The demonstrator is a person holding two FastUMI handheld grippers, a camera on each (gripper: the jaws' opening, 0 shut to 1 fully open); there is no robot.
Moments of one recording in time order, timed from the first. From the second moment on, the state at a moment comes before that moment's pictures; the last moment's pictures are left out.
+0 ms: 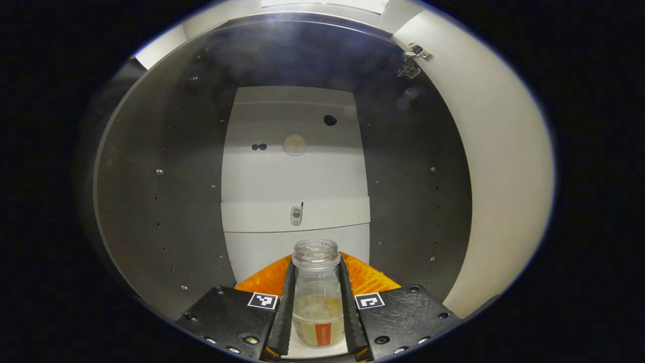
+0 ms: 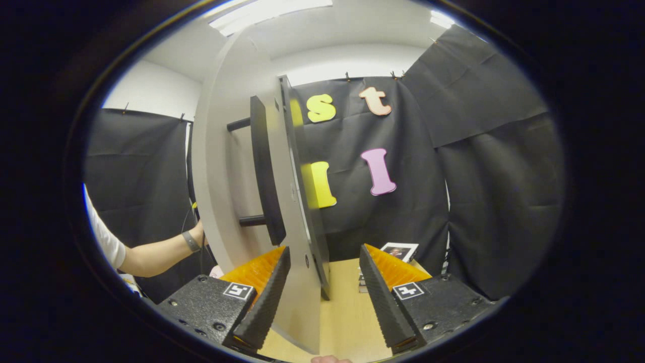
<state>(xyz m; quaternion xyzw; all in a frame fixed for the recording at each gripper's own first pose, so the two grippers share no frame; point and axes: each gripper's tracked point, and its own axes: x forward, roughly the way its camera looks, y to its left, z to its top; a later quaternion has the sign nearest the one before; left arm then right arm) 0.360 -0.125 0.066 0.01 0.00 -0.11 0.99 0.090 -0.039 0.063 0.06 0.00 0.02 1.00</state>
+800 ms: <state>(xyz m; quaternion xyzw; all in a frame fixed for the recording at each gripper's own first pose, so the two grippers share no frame) 0.168 0.015 0.018 0.03 -0.02 0.02 1.00 0.092 -0.040 0.073 0.04 -0.01 0.01 1.00</state>
